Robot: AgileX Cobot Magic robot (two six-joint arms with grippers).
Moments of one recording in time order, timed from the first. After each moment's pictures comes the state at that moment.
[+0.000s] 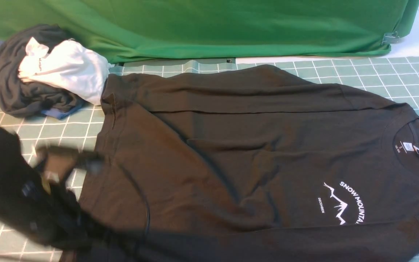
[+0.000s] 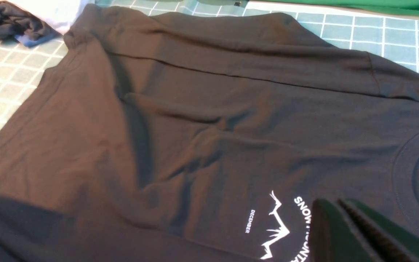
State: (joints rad) right arm 0.16 0.60 -0.71 0.46 0.73 -0.26; left arm -0.28 1.22 -0.75 -0.09 0.98 0.00
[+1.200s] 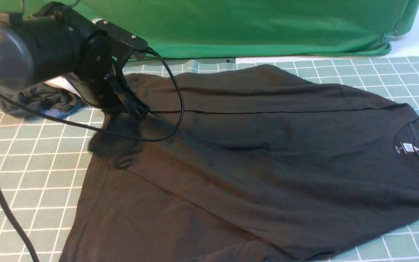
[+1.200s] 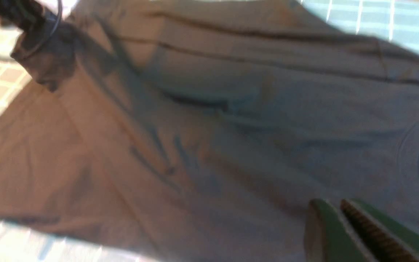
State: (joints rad) right arm 0.16 0.61 -0.71 0.45 0.80 -0.26; left arm -0.28 1.79 -1.32 0.39 0.73 -0.09
